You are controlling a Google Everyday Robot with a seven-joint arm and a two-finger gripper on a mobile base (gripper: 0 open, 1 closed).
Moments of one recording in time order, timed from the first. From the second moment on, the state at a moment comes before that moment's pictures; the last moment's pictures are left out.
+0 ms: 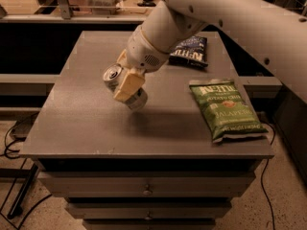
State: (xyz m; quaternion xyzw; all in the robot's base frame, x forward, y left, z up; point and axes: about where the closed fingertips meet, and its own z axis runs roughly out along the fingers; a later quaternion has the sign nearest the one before) arm 0.538 0.088 0.907 -0.73 0.59 0.20 0.27
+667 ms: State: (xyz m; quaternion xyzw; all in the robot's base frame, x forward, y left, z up) arm 0.568 0.045 0.890 -0.75 0.62 0.09 0.22
